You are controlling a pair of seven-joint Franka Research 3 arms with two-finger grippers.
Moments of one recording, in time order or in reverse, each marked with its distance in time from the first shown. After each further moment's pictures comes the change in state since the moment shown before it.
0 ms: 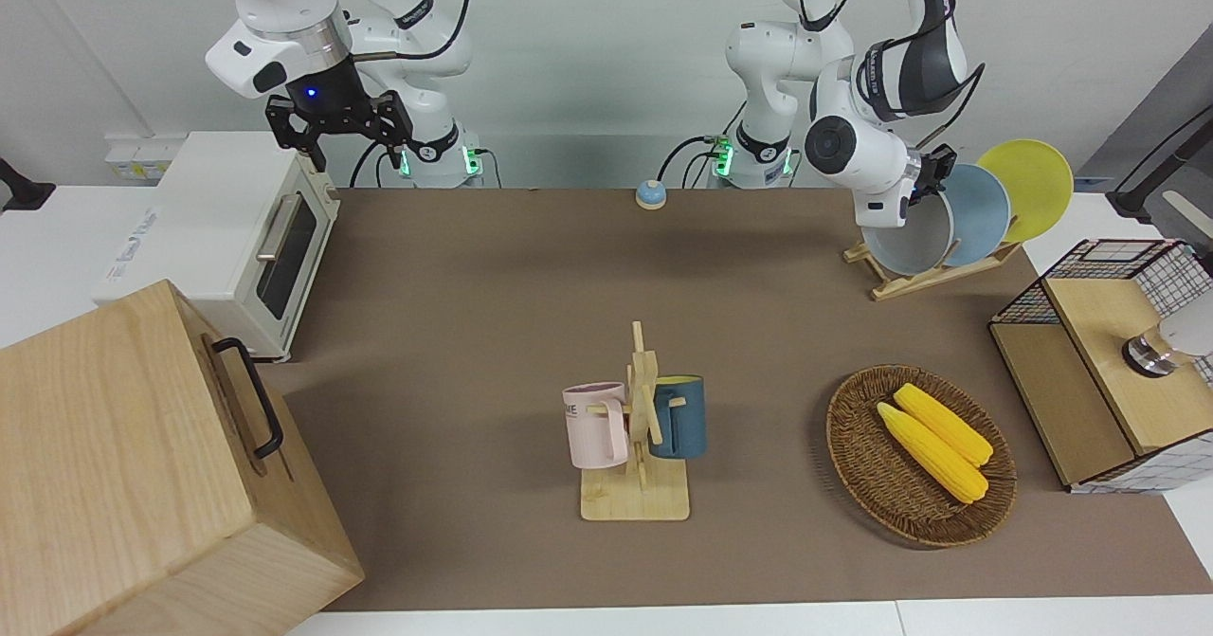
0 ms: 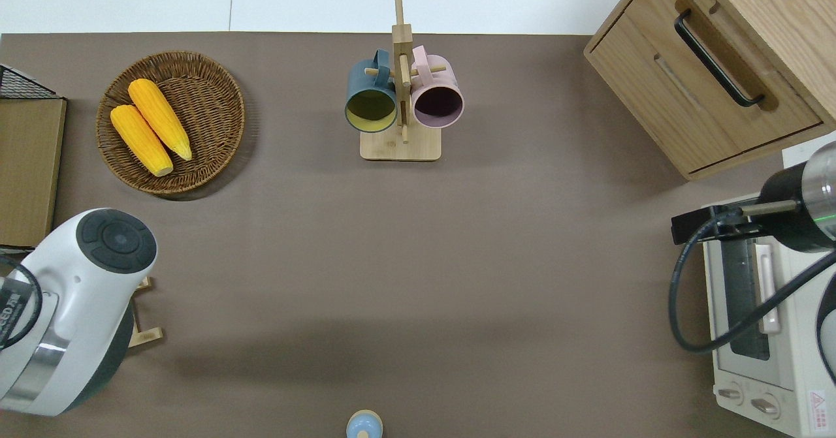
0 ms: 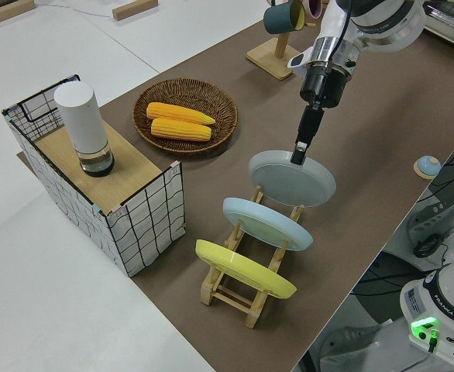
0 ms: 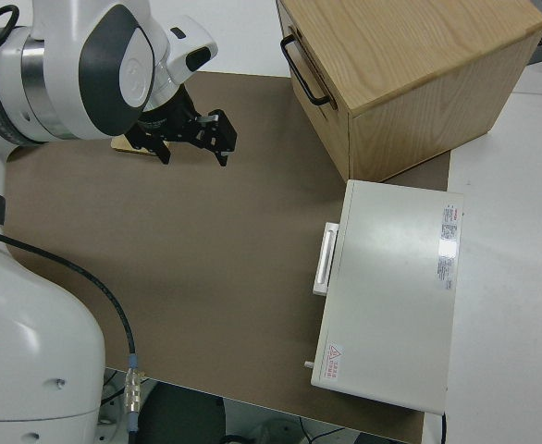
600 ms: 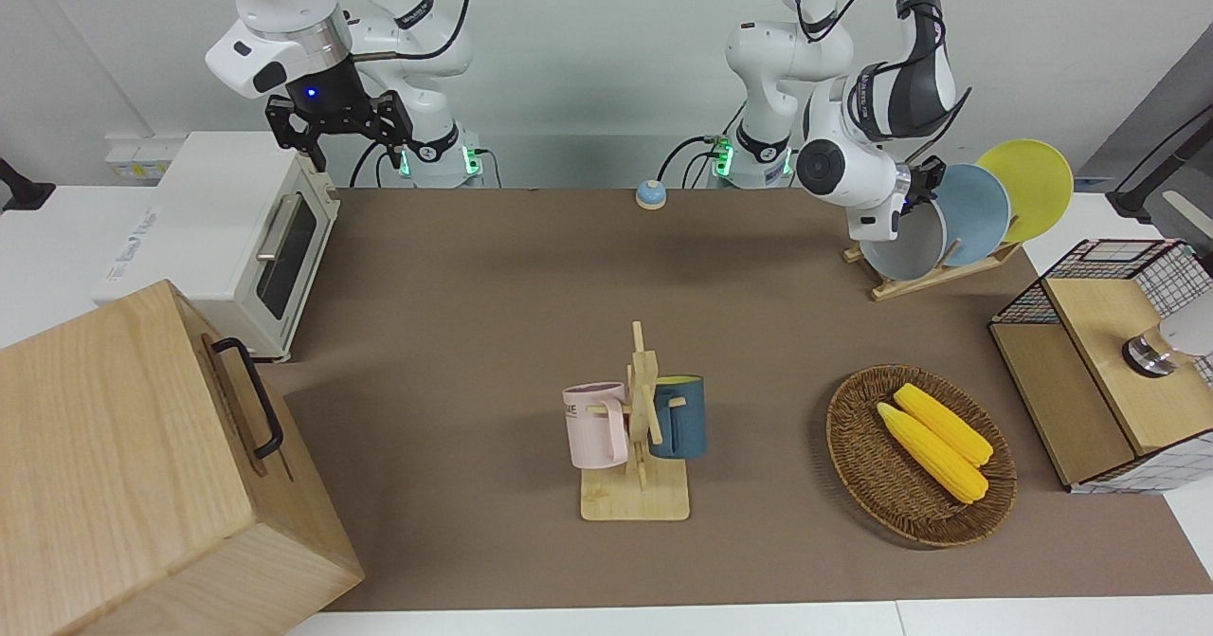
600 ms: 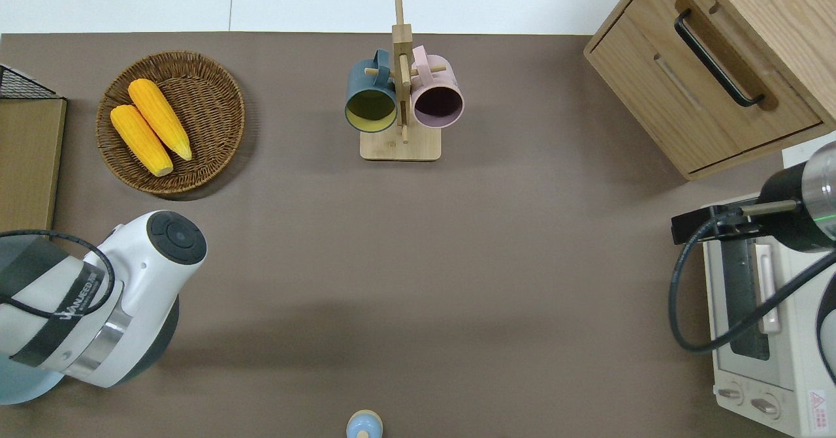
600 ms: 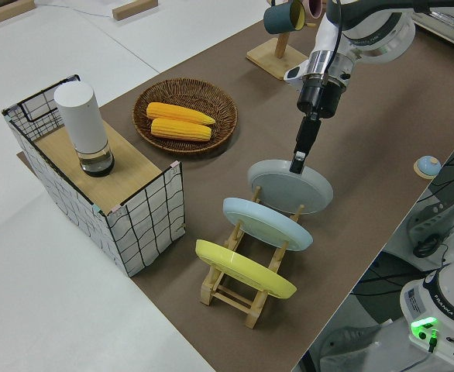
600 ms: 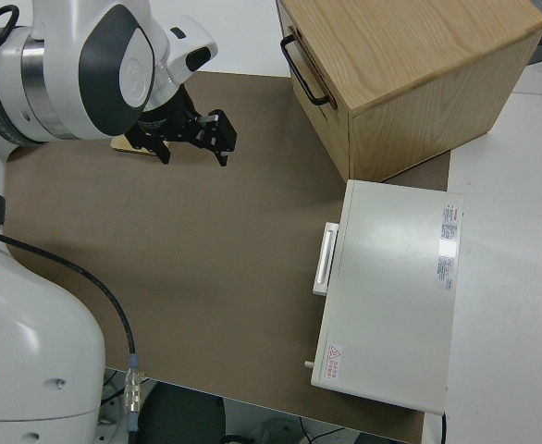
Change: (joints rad) left arm -0.001 0.049 -0.005 -0.020 0.001 0.005 -0.073; right arm 0.000 0.000 0.000 0.000 0.000 0.000 0.000
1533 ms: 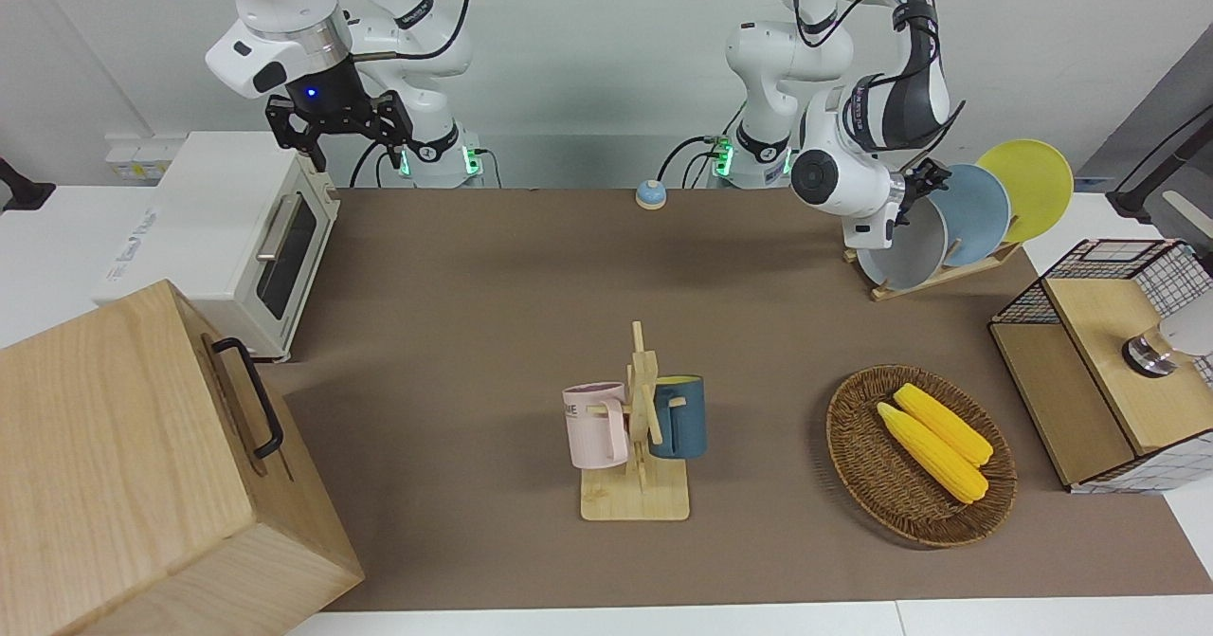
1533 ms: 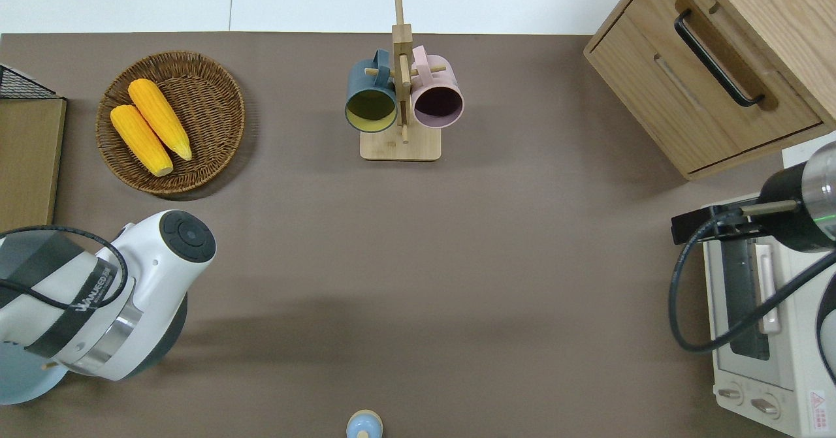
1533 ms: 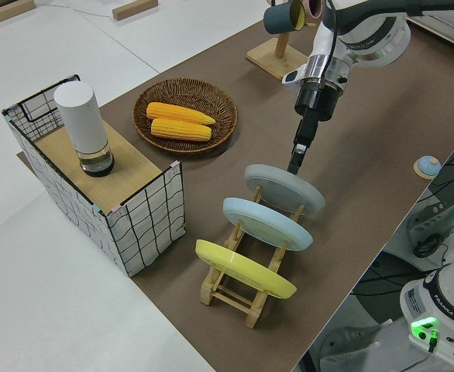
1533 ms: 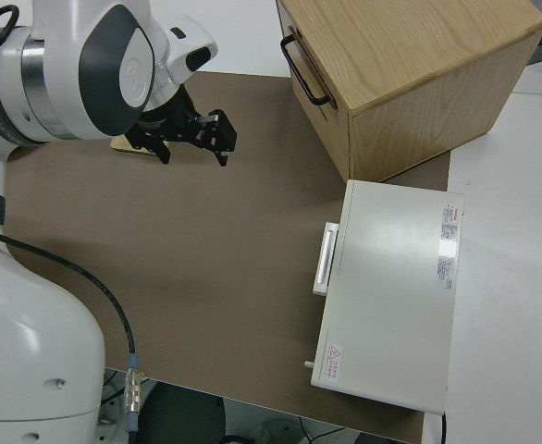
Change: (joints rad) left arm -0.001 0.019 -0.001 -0.002 0.006 0.018 -0.009; right arm 0.000 0.000 0.000 0.000 0.000 0.000 0.000
